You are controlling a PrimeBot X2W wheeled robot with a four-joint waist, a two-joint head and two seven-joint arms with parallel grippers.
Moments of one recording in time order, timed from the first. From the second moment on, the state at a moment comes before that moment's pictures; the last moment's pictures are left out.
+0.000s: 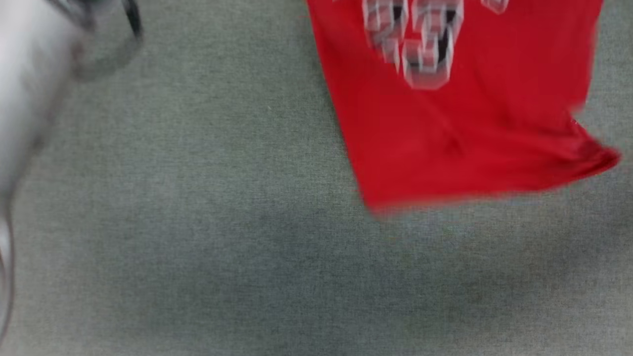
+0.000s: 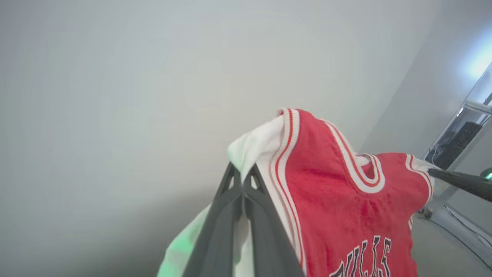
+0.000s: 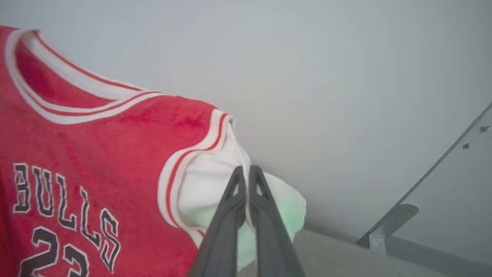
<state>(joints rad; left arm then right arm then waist) -1.55 0.48 -0.85 0.66 -1.21 -0.13 -0.09 -1.54 -0.93 1.10 0.50 1.32 0.13 0.01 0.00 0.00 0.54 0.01</state>
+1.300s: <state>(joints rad) -0.85 0.83 -1.12 0.15 -1.33 -0.13 -0.26 -0.99 -1.18 1.26 0.13 1.39 0.13 -0.22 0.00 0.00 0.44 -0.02</state>
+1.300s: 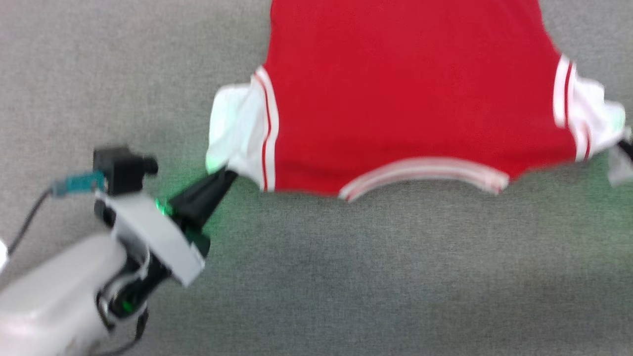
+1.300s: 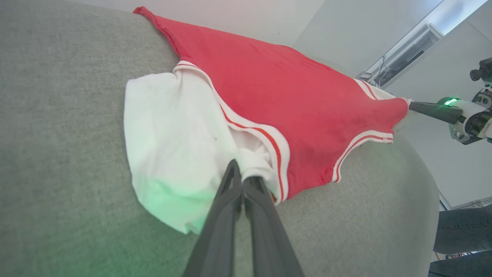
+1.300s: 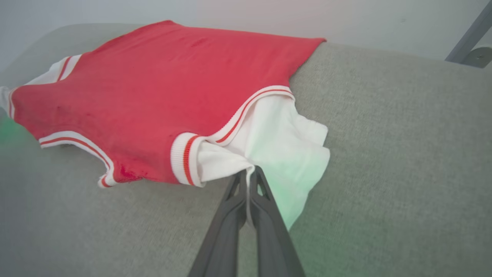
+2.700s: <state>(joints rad) -0.43 0.75 -1.04 0.10 -1.27 -0.08 -0.24 -0.64 -1.10 1.27 0.17 1.30 0.14 -0.01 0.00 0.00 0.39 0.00</state>
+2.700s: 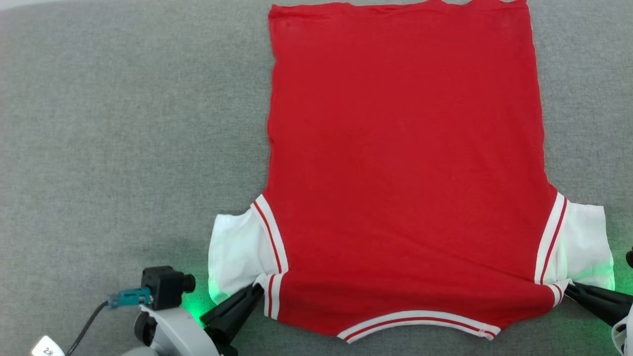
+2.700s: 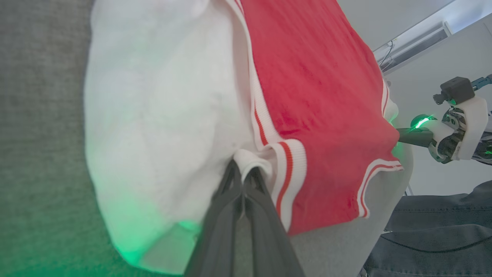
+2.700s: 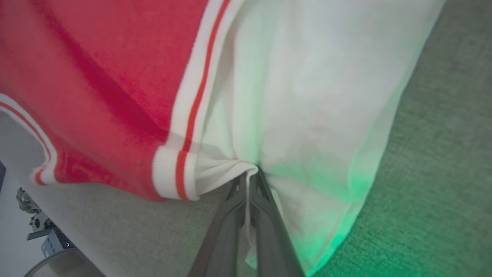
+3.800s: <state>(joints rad) -0.55 0.69 -1.04 0.03 -1.18 -0.10 -0.21 -1.29 -0.95 0.86 0.51 1.11 0.13 0.46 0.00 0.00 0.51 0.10</state>
